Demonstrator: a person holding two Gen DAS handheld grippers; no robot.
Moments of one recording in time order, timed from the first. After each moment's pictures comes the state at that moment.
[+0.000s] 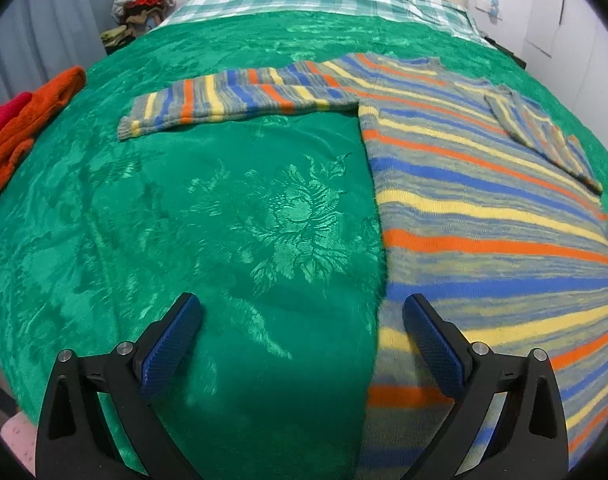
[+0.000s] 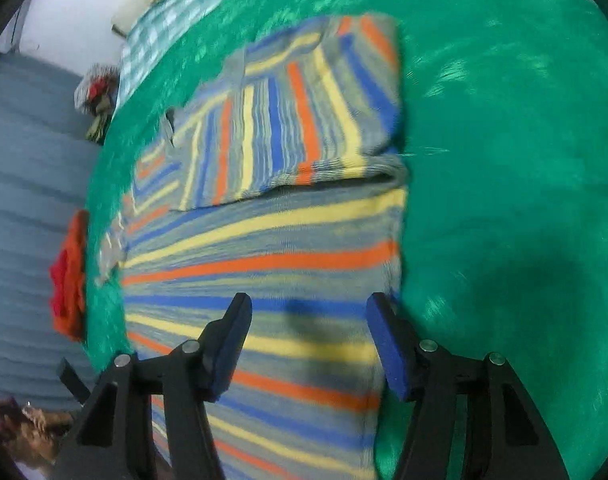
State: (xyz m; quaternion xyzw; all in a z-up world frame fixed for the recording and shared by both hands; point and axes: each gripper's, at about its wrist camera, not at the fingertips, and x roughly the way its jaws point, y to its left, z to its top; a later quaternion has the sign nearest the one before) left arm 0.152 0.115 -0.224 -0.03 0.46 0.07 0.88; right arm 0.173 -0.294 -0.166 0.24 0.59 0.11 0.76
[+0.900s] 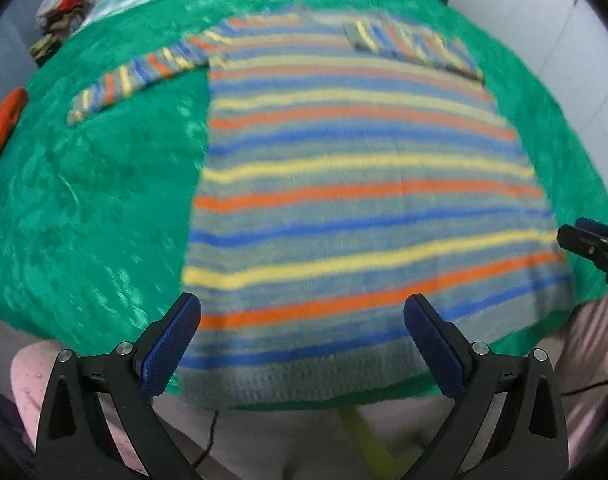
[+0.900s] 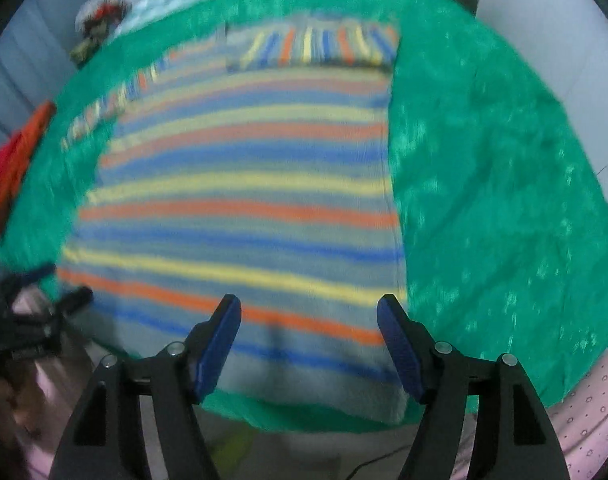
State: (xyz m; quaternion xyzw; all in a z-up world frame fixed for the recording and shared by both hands) left arm 0.068 0.033 -0.181 0.01 0.54 -0.04 0.84; right arm -0.026 -0.211 -0.115 0.04 0.56 0.04 0.82
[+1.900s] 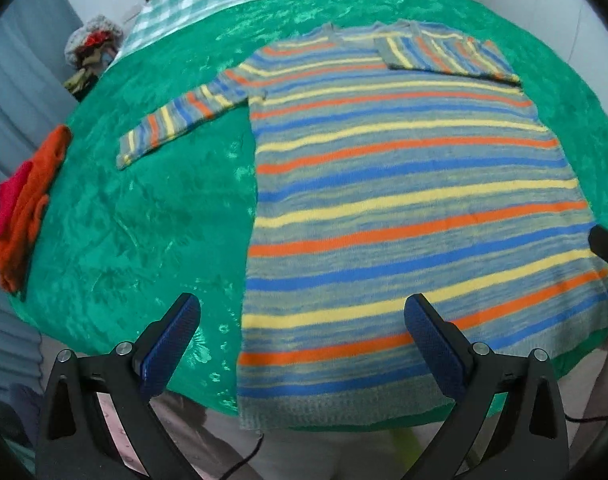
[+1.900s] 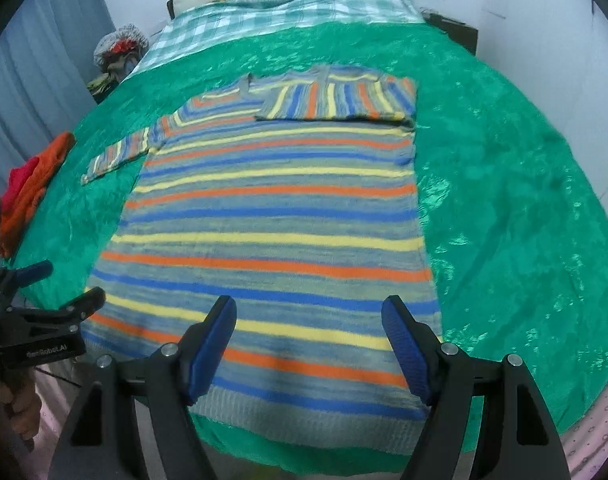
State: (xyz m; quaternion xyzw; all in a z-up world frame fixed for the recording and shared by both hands) left arm 0.083 0.021 -0.166 0.10 0.53 0.03 0.84; right arm -0.031 -0.189 -0.106 0.04 0.49 0.05 0.87
